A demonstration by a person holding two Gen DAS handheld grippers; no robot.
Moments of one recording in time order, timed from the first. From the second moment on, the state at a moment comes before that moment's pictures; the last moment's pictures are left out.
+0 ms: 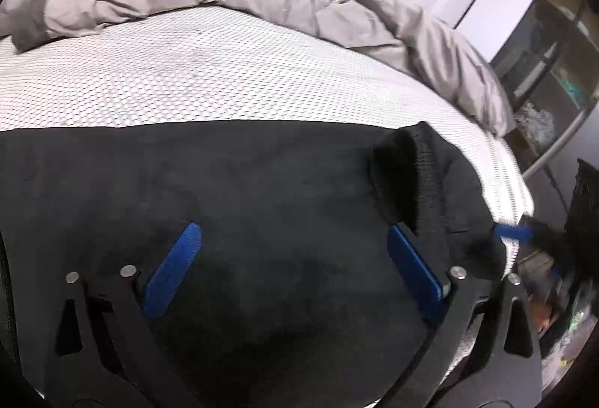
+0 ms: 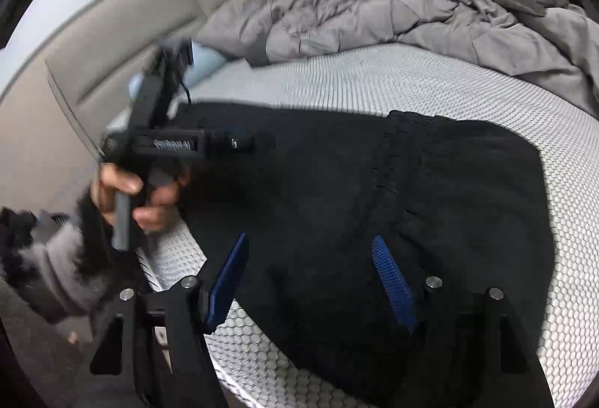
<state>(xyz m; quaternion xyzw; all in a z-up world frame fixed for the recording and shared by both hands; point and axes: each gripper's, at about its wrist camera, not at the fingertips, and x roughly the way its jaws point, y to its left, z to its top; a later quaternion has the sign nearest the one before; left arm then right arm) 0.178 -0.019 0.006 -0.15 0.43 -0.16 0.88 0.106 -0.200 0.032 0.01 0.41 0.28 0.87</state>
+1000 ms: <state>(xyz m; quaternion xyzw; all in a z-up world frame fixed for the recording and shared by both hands) 0.187 -0.134 -0.004 -0.21 0.46 -0.30 0.81 0.159 -0.305 -0.018 0.07 0.45 0.10 0.89</state>
